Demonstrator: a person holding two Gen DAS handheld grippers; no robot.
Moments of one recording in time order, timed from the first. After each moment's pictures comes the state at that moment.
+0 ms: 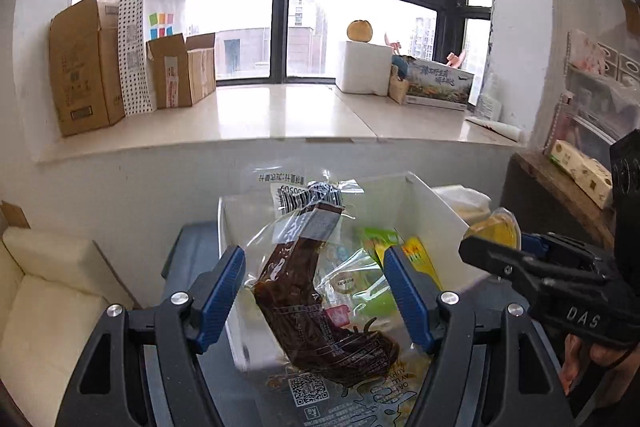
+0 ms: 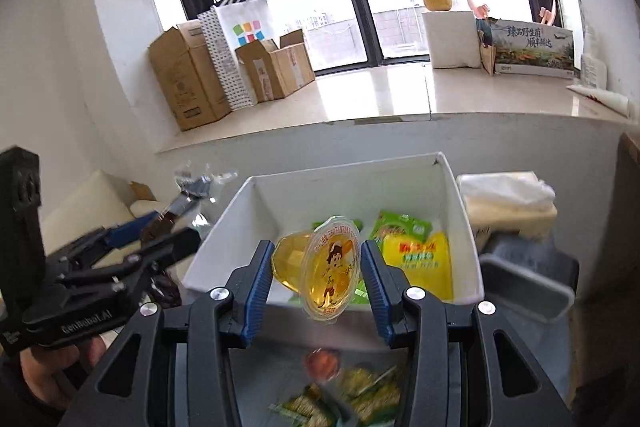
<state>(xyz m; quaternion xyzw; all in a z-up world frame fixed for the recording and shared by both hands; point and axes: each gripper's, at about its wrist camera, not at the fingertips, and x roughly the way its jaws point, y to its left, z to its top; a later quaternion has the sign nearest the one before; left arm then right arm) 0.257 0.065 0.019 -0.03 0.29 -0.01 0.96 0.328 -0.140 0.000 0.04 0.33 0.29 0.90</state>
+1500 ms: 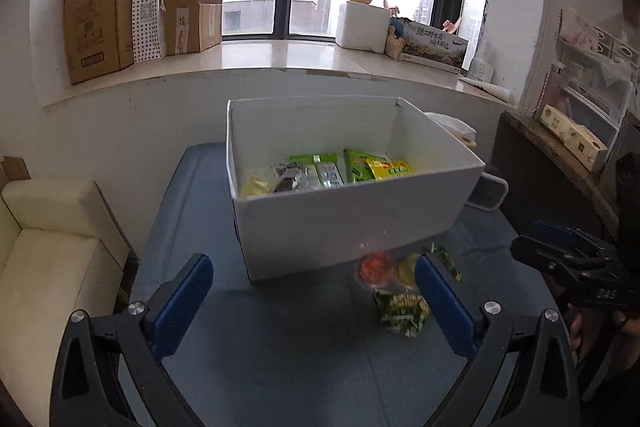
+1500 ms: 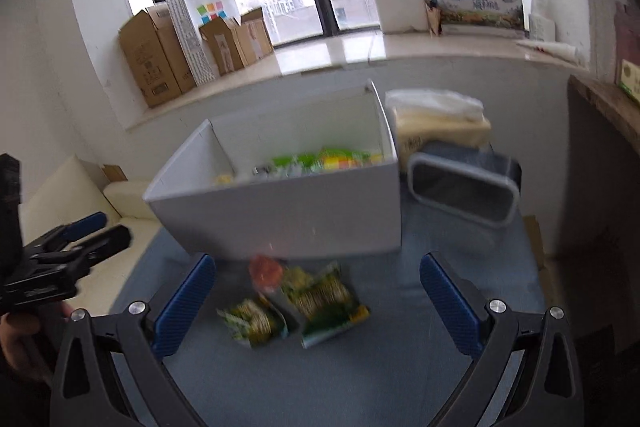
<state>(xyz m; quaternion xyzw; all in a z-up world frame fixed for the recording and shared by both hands) 0.156 0.052 -0.054 -0.05 0.34 -0.02 0.94 0.243 -0.210 -0.071 0.04 0.38 0.24 0.89</state>
